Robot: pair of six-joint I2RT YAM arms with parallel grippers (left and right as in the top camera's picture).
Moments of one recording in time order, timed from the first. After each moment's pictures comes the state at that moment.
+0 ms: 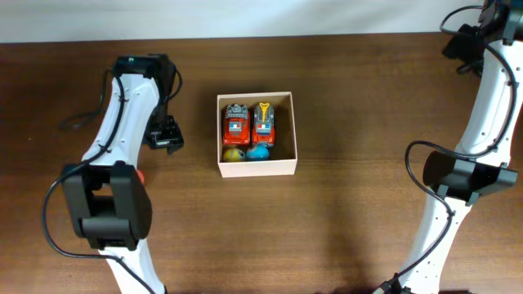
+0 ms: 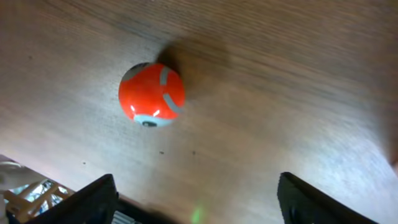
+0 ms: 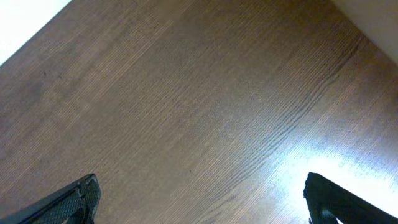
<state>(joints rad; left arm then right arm) -0.07 2.07 1.82 -1.54 -0.27 -0.39 -0.28 2.47 3.01 -1.69 0.31 0.47</state>
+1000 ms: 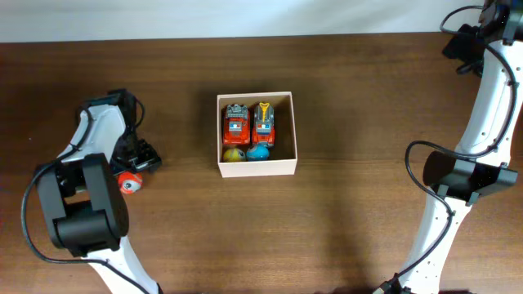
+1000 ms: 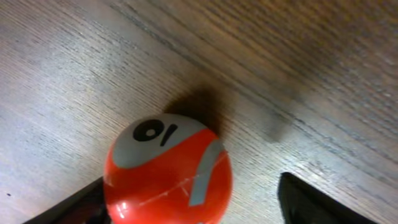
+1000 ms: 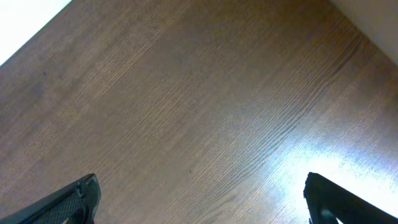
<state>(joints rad) 0.15 2.05 1.46 -1.16 -0.19 -0.41 -0.28 2.47 3.01 -1.69 0.31 0.47</state>
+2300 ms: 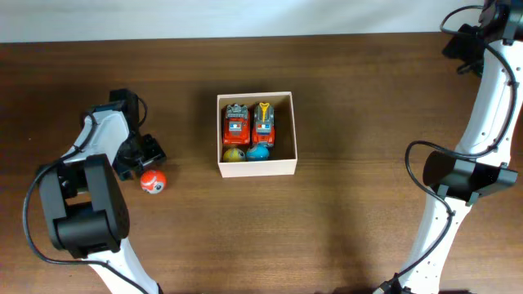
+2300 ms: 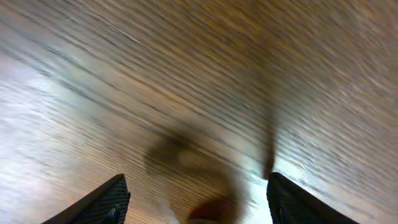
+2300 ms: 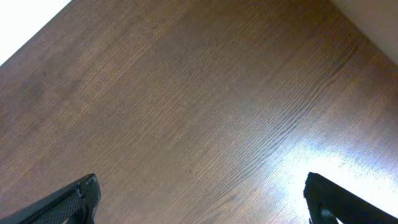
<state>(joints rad) 0.15 2.04 1.39 -0.97 -0.06 -0.39 -0.28 2.47 3.01 -1.69 0.31 0.47</state>
